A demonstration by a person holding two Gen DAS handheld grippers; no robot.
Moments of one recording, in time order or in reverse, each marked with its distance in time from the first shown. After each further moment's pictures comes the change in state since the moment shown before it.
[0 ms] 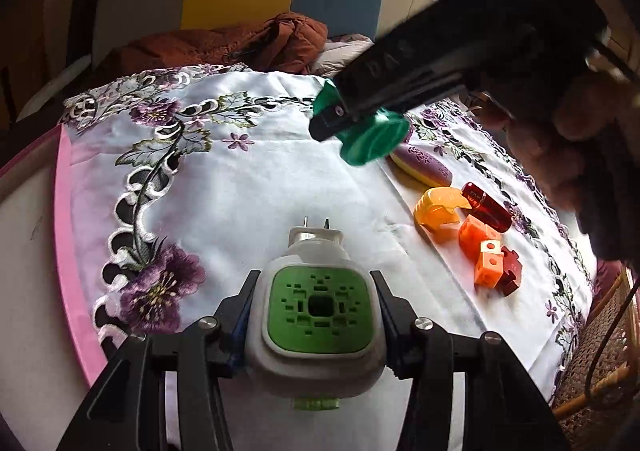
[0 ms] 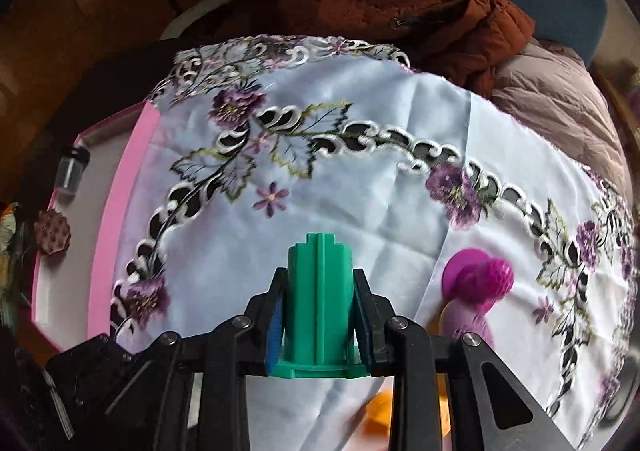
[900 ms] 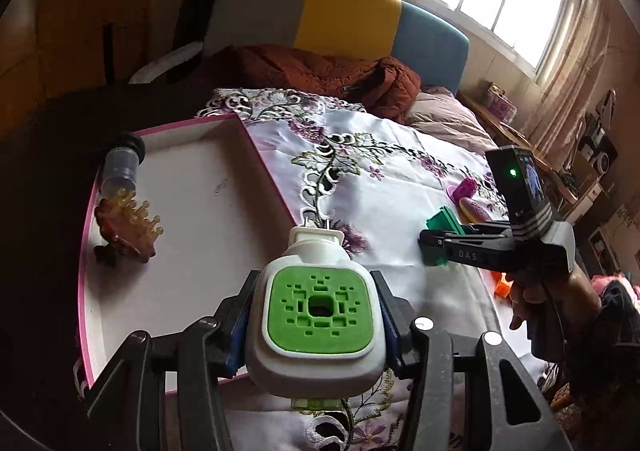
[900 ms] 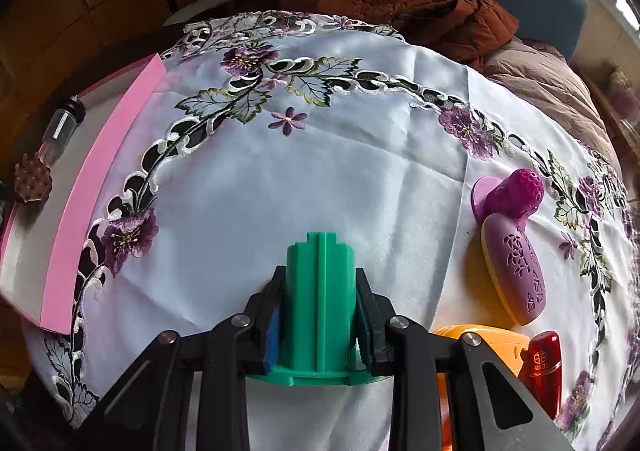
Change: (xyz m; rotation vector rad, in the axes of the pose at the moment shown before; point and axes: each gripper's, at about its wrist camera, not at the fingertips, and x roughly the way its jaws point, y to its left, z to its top) left arm -0.122 0.079 -0.026 -0.255 -0.088 0.197; right arm 0.025 0.023 -0.065 -0.009 -0.089 -0.093
